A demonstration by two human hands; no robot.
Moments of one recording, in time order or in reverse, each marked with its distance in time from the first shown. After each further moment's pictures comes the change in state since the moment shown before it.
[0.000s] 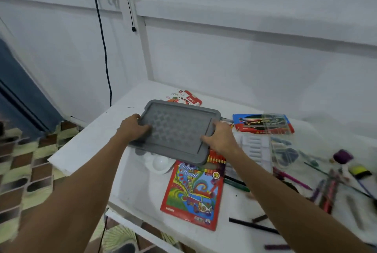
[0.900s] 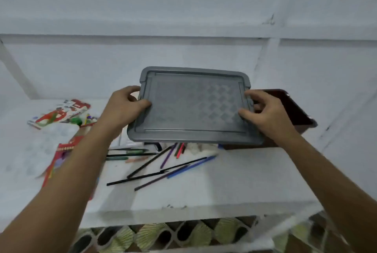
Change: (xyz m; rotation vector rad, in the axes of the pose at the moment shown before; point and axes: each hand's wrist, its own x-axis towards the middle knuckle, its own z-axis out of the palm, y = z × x) left_hand -0.284 0.285 0.073 -0.501 -0.154 0.538; right_hand -0.284 0.179 -0.353 0.125 0.553 -0.025
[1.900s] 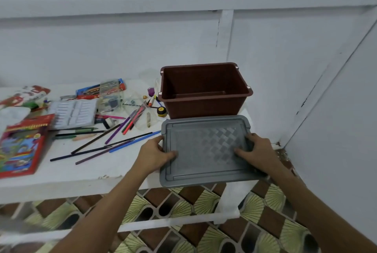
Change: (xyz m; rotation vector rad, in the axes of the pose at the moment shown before) left_hand -0.134 -0.038 0.245 0.319 -0.367 -0.172; right_hand -0.118 0.220 -0.101 -0.337 -0.233 0.335
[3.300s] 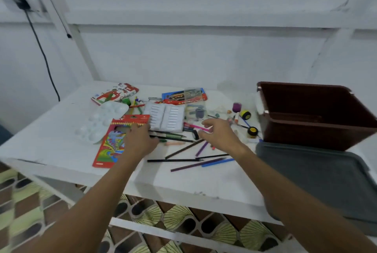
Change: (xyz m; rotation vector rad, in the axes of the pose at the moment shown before) left_hand 0.036 -0.189 -0.231 0.301 0.390 -0.274; right_hand 0.064 -0.338 0.183 0.179 -0.246 -0.426
